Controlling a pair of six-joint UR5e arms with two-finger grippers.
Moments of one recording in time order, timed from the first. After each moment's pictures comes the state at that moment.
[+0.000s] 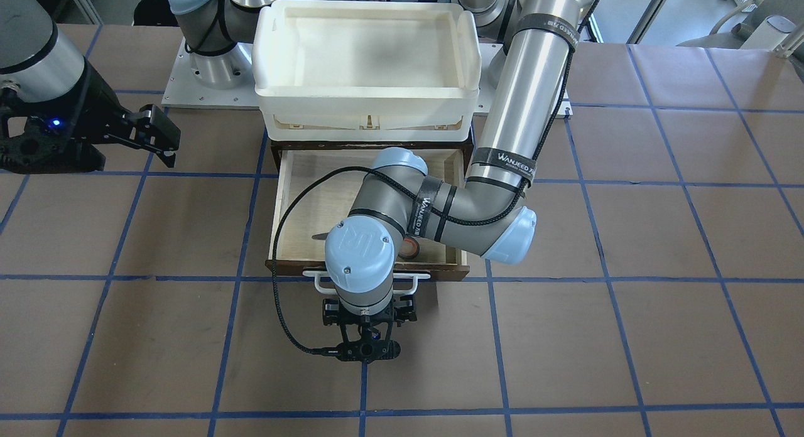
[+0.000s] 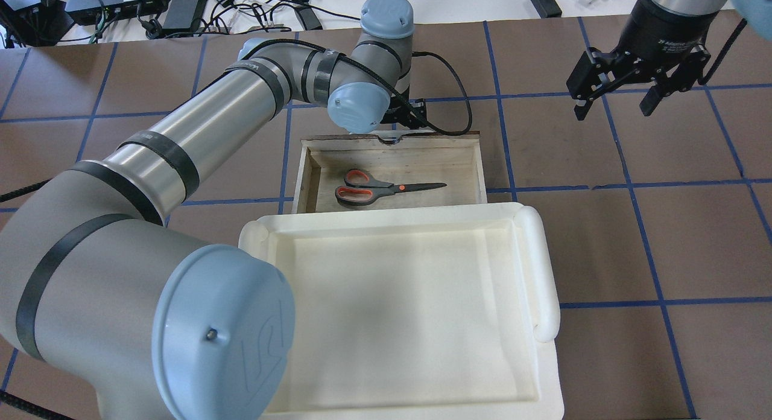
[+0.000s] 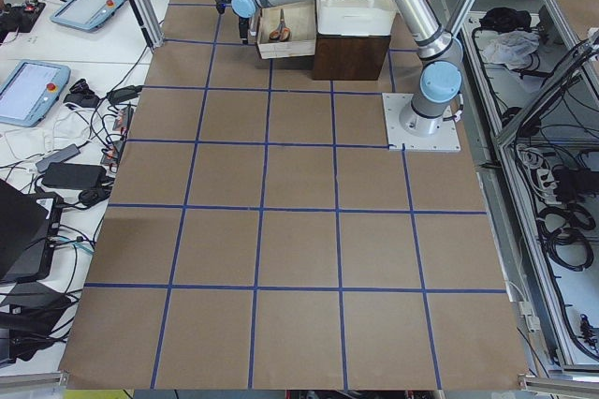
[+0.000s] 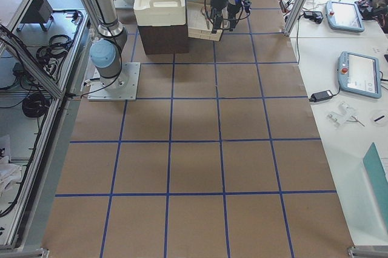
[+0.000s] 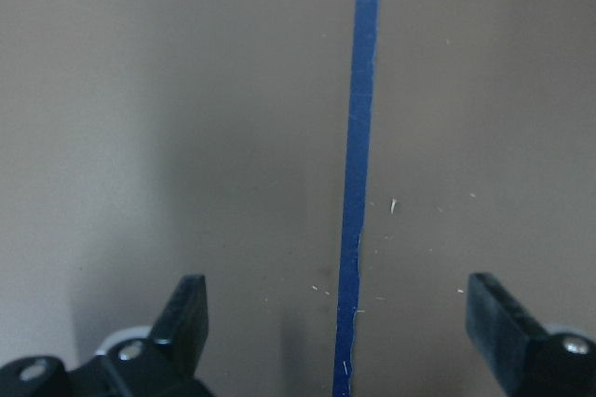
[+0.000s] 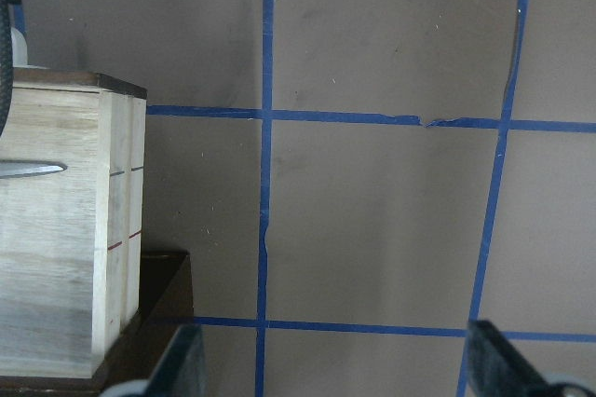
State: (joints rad) left arm -1.92 -2.32 -1.25 -1.18 1.62 -0.39; right arm 1.44 -1.50 1.50 -1.48 -1.56 -0.18
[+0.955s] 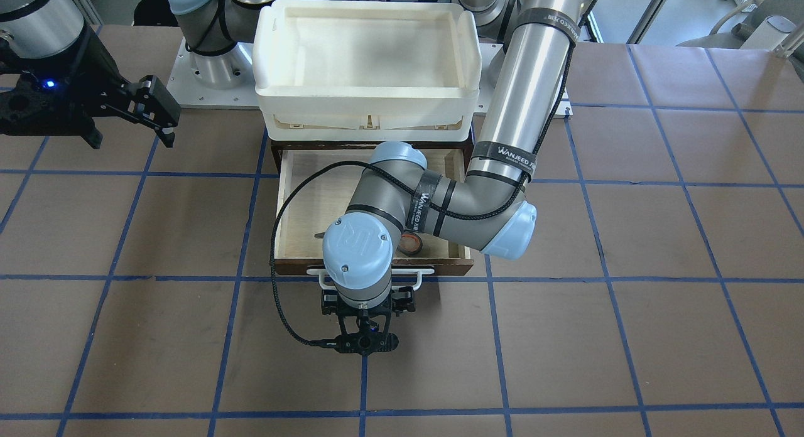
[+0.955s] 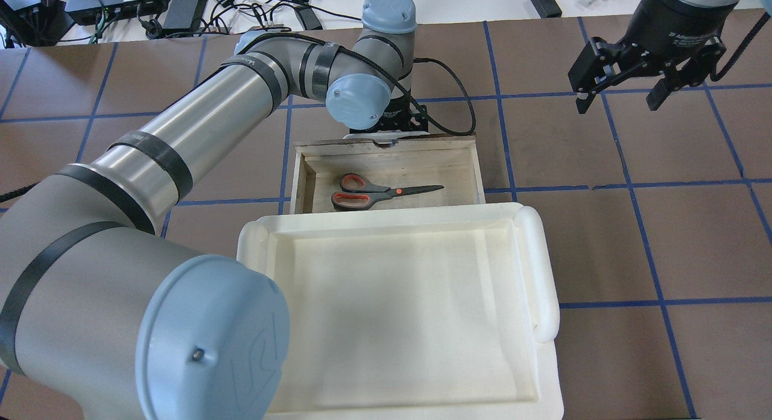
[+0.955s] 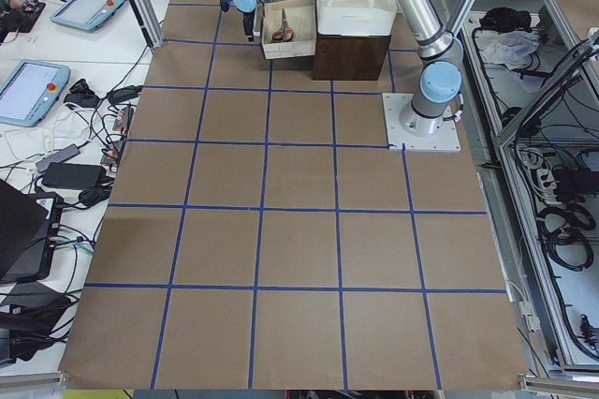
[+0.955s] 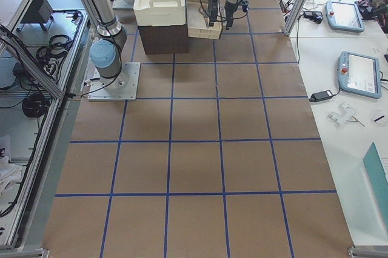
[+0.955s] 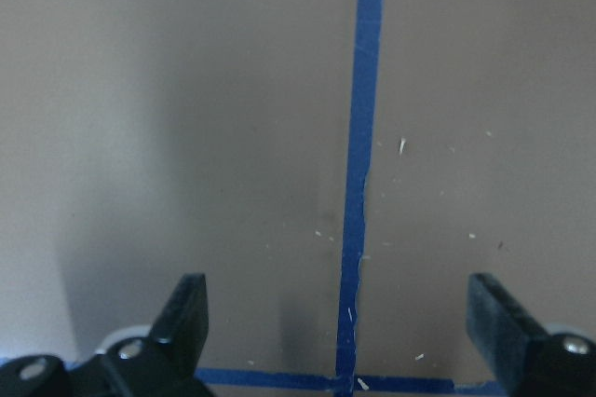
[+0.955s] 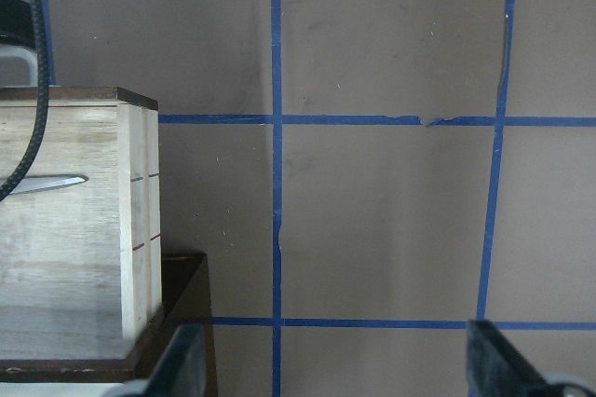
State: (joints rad) left arm -1.93 -2.27 -1.25 -1.28 1.60 -0.39; right arm 1.46 -1.56 1.50 -1.48 -1.54 -0.13
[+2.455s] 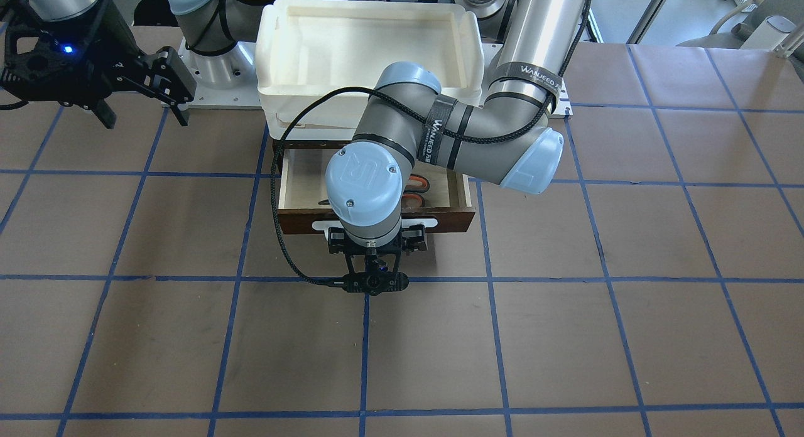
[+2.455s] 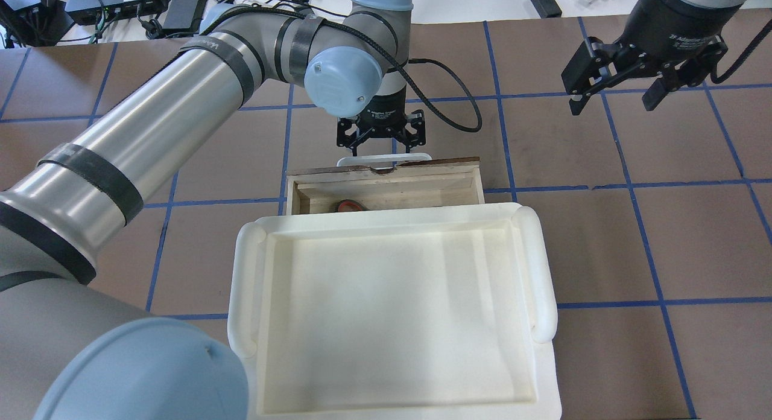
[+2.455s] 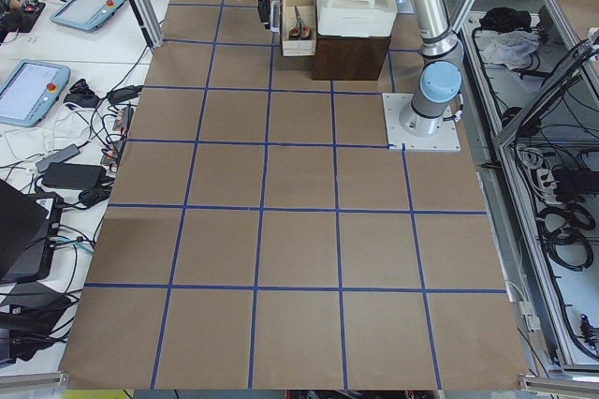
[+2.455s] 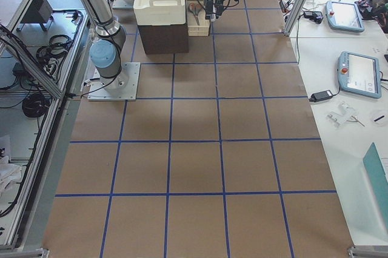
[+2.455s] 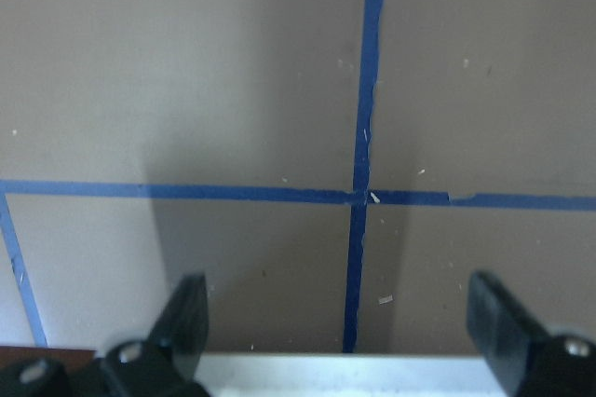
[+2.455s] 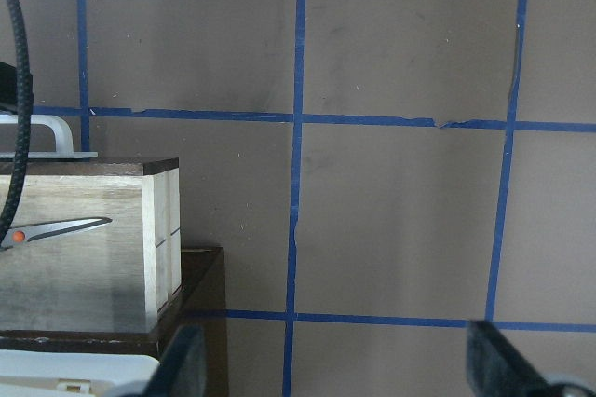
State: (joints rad) left arm -1.94 -2.12 -1.31 -1.49 1.57 -0.39; right arm 1.48 -1.62 1.52 -1.48 -1.54 -0.13
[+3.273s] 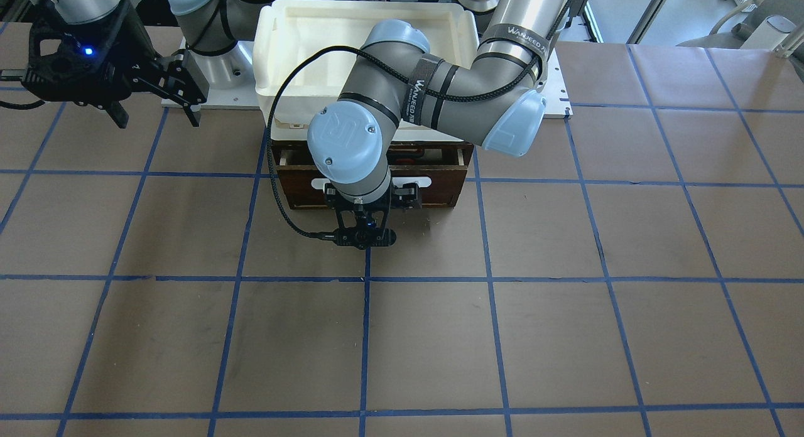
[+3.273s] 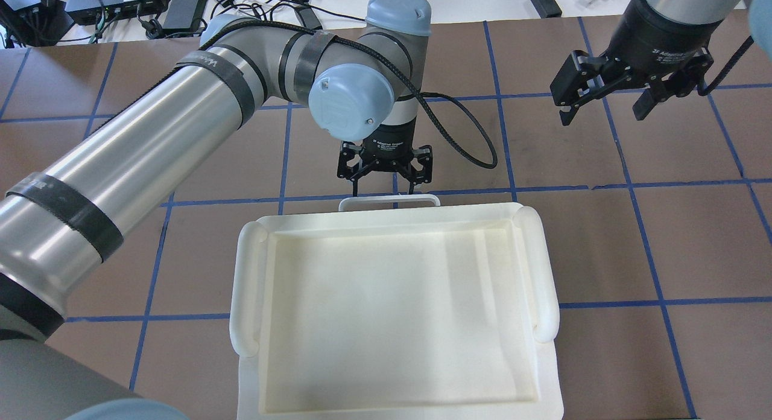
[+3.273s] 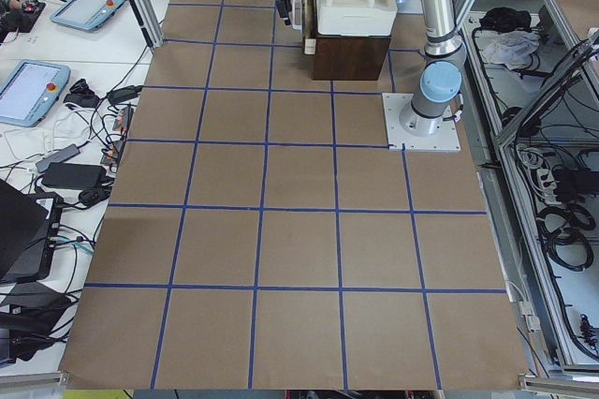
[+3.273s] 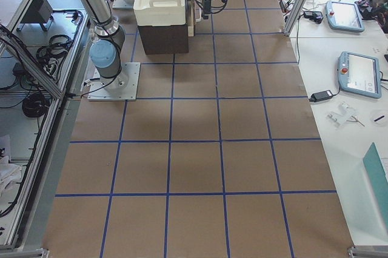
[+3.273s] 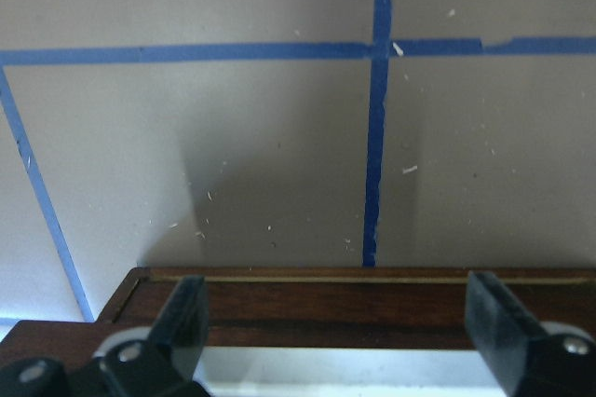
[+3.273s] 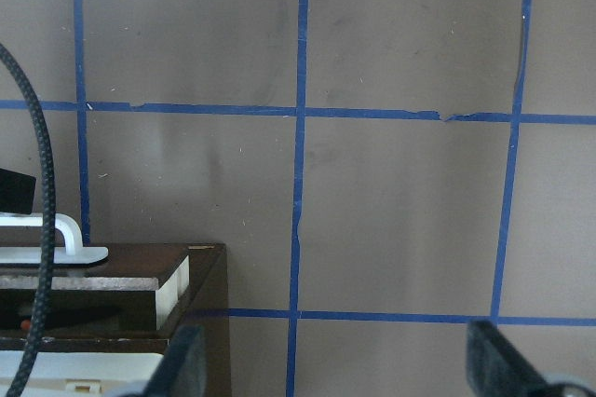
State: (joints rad) left arm -1.99 -2.05 -1.38 -1.63 1.58 -0.39; right arm 1.51 -1.63 1.55 -1.50 -1.56 -0.10
